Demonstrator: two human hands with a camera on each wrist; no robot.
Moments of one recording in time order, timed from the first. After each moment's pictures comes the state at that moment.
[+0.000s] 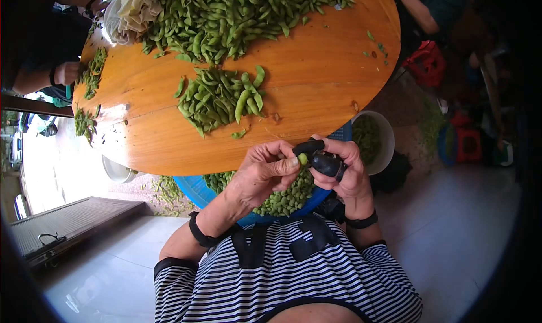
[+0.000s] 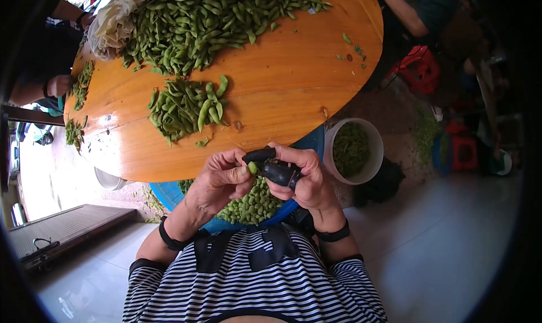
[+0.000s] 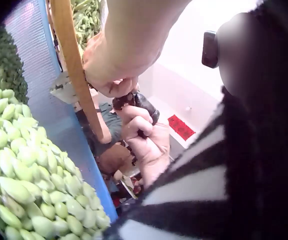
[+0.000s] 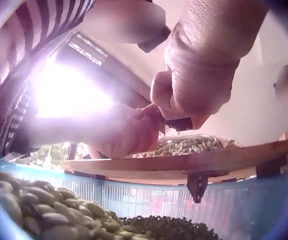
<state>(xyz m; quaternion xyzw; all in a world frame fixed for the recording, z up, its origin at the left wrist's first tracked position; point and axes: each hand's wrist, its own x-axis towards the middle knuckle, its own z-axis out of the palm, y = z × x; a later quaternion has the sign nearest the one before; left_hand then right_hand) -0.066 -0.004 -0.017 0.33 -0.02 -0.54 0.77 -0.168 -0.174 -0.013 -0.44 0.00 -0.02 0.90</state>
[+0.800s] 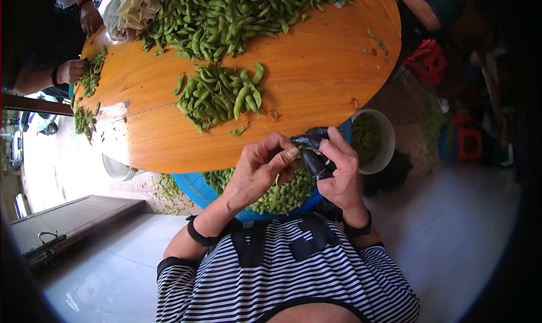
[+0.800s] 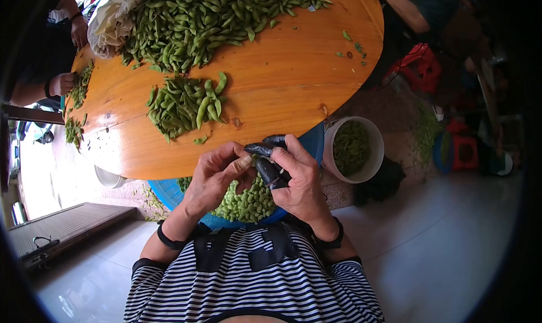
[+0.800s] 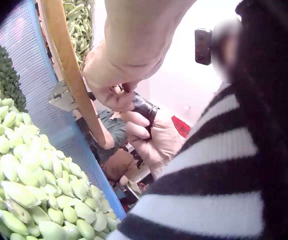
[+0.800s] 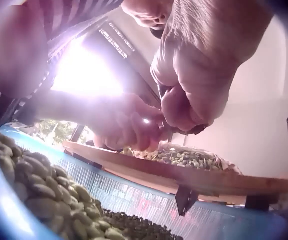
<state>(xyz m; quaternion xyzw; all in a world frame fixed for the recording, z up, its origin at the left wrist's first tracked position) -0.066 -0.004 -0.006 0.53 -0.14 -0.46 0.69 -0.162 -0.159 0.012 -0.86 0.04 -0.21 0.47</state>
